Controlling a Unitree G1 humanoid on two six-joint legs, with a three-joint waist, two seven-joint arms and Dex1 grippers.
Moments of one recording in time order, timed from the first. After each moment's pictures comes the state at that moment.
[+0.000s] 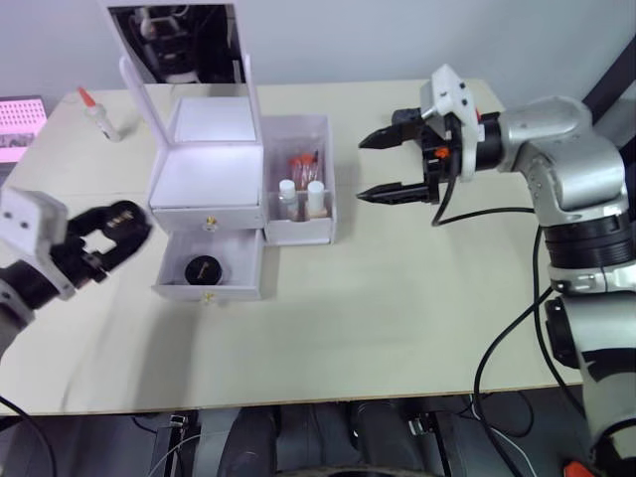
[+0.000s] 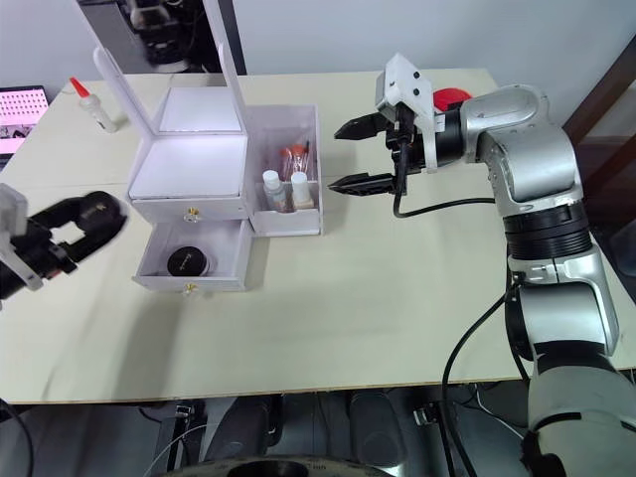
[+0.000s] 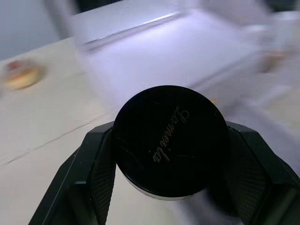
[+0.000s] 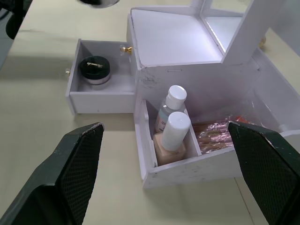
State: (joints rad) left arm 0.08 0.85 0.60 -0.47 -0.67 0.61 -0.75; right arm -1.05 -0.70 0.16 0.19 0.32 0.51 1.35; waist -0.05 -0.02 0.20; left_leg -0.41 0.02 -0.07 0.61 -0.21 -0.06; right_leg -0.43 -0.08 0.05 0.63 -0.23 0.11
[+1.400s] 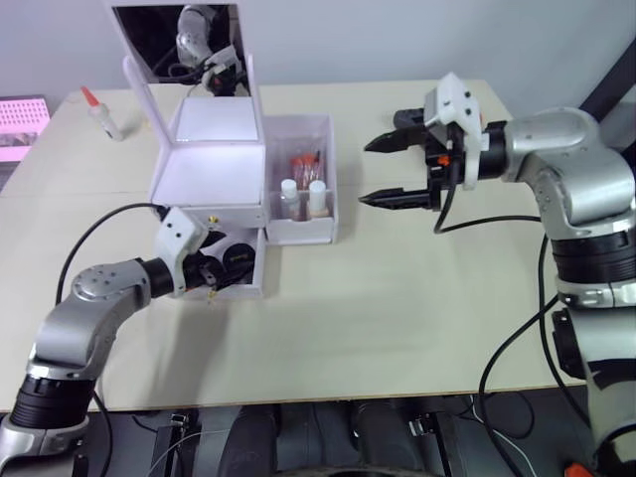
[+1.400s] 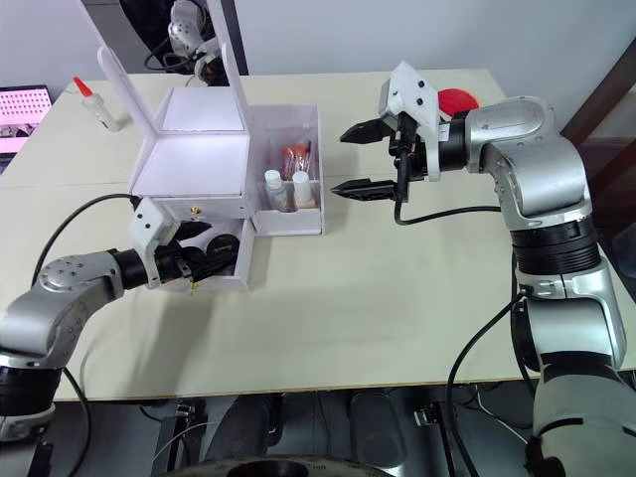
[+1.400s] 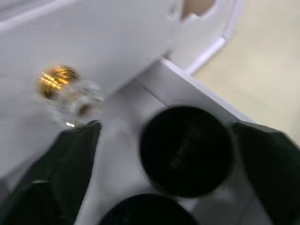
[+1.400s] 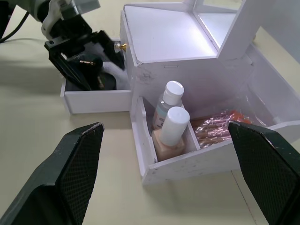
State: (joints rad) left arm -0.23 0.73 0.10 -0.26 -0.46 0.62 -0.75; right arm -0.98 -0.73 0.14 0.08 0.34 0.56 1.28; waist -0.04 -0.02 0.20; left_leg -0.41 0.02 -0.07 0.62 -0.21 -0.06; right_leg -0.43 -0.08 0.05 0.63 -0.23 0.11
